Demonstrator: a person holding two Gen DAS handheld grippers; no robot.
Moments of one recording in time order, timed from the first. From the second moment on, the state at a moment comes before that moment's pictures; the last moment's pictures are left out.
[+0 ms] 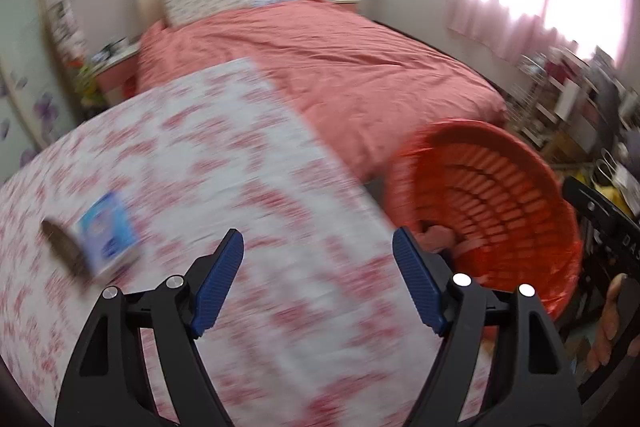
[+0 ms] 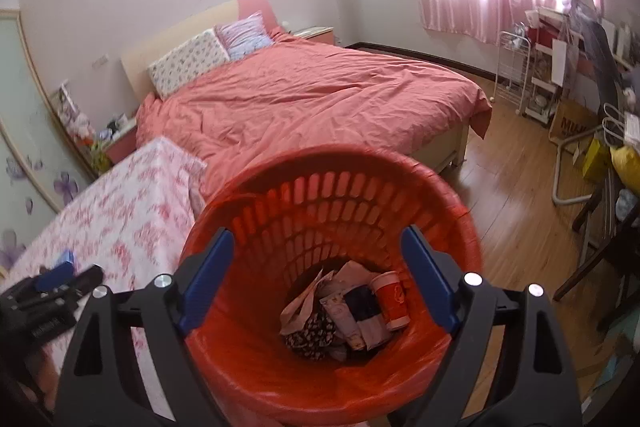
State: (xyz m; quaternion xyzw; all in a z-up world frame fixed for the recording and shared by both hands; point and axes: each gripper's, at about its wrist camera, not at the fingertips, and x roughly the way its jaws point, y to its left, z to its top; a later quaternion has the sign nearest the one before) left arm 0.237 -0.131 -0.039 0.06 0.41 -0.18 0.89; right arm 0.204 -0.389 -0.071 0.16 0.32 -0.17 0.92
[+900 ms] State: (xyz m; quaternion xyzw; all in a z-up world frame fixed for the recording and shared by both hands) left arm 0.321 0.065 -0.077 -0.06 0.45 0.06 0.89; right arm 0.260 -0.190 -0.097 0.03 0.38 -0.03 0.92
